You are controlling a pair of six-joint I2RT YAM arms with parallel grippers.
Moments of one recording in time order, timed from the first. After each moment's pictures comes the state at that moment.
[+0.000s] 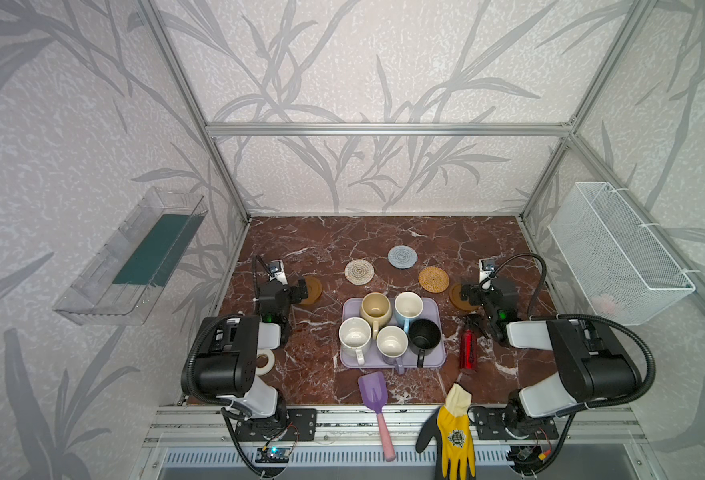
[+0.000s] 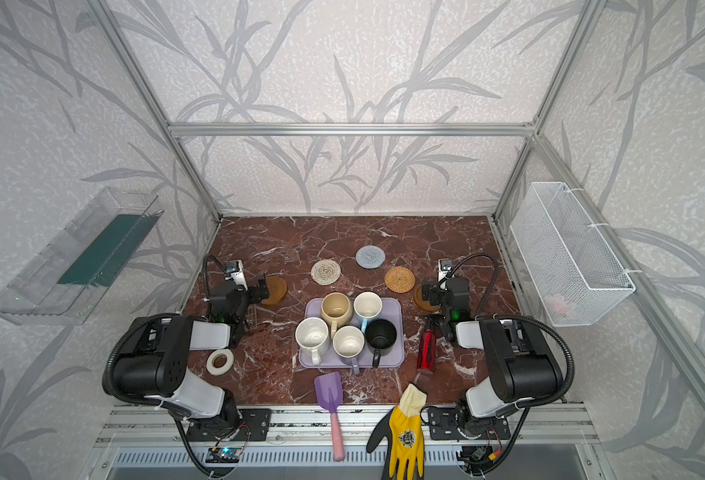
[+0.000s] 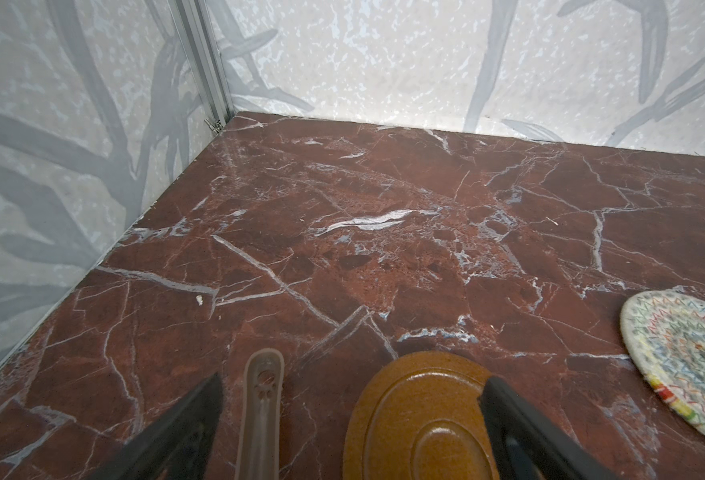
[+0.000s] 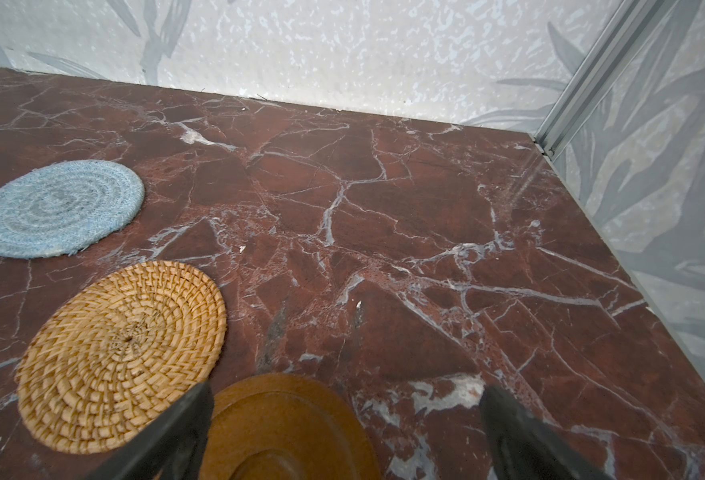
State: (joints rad) left arm 0.06 1.56 0.37 0.85 -0.10 -0.05; right arm 0.10 1.54 0.40 0.75 0.11 -0.05
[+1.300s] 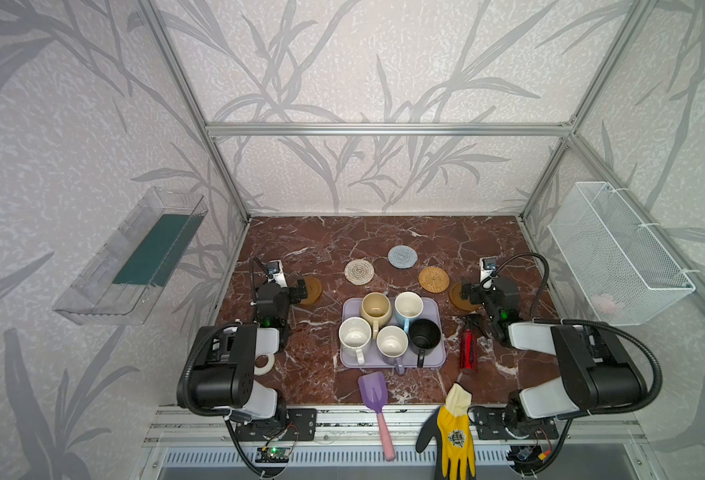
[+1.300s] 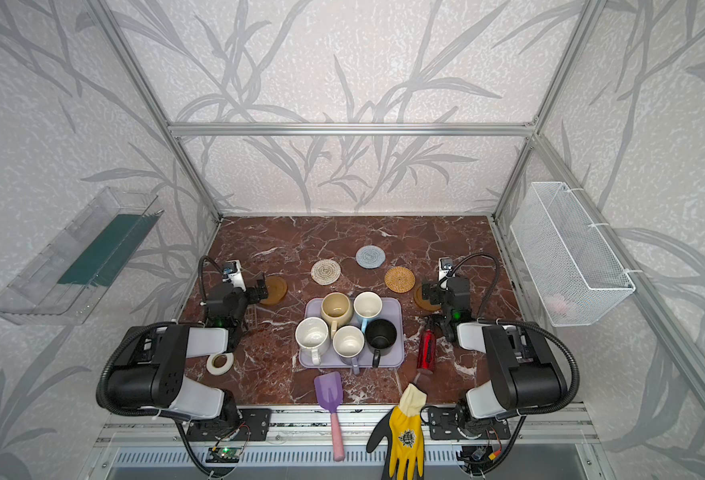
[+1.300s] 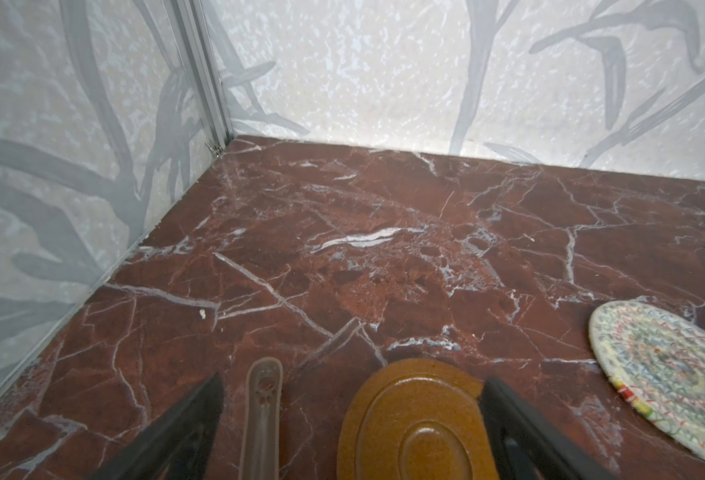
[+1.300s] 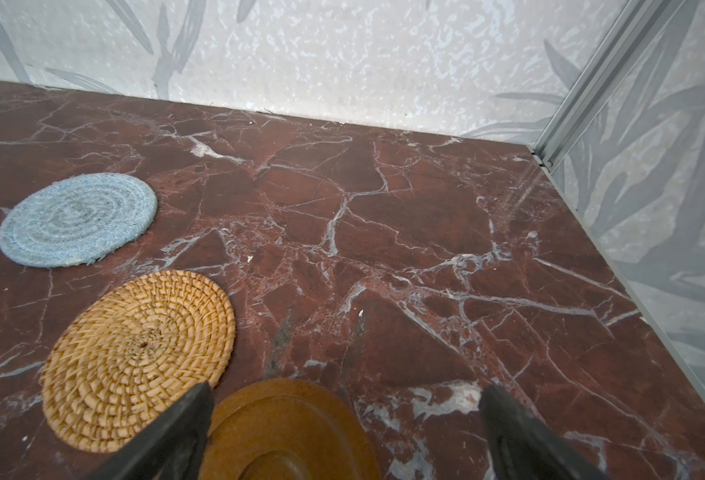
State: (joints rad) left arm 0.06 1.47 0.33 0.87 -0.08 -0.05; right arm 0.10 1.47 0.40 0.71 0.10 -0.05
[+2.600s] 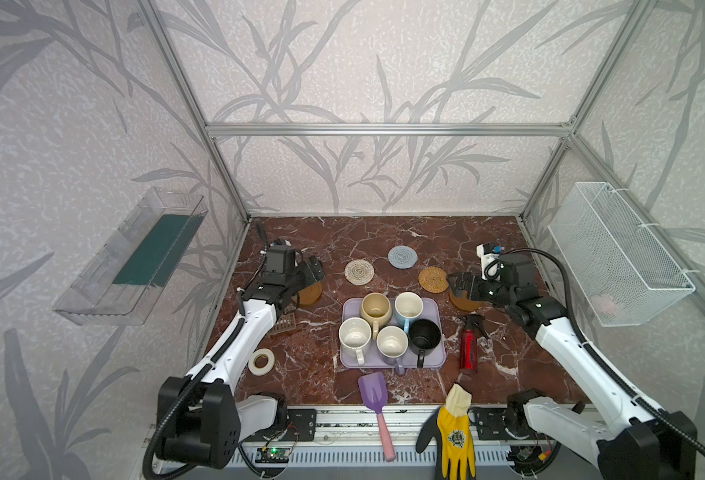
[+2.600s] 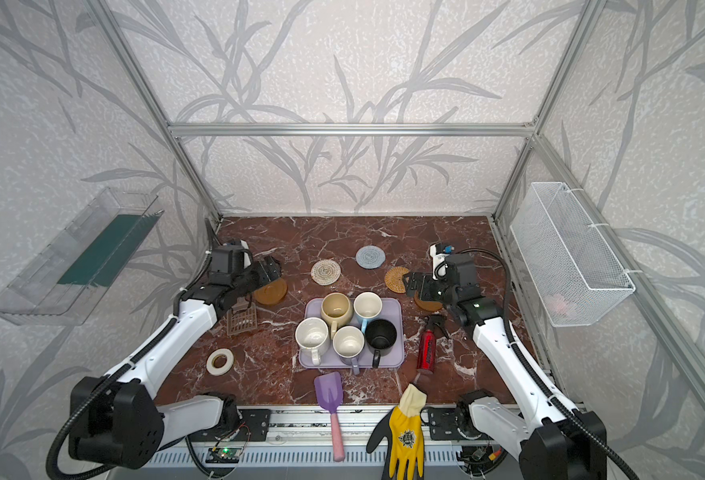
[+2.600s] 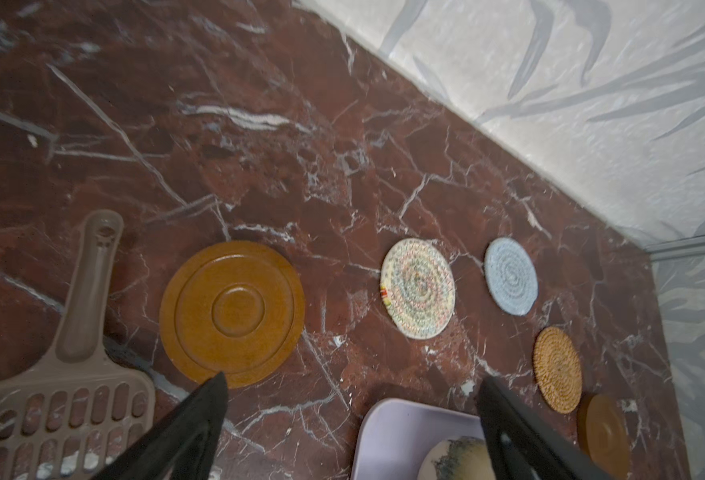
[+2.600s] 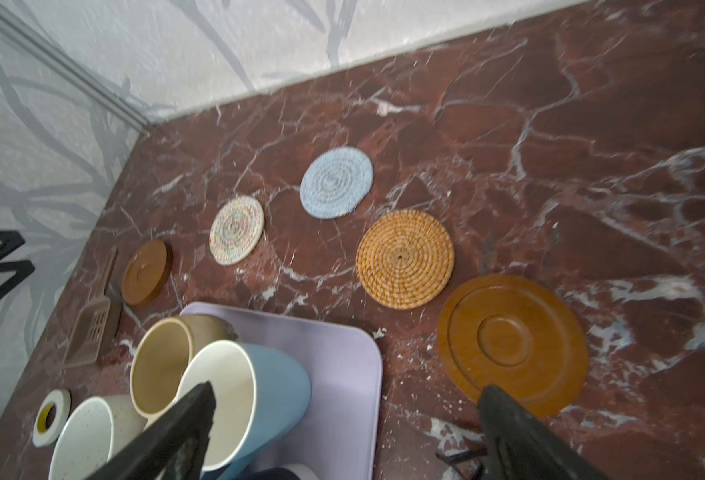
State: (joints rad) left arm -0.13 1.26 0.88 -0.36 0.03 -0.59; right arm 0.26 1.09 0.84 -0.42 -0.23 0.35
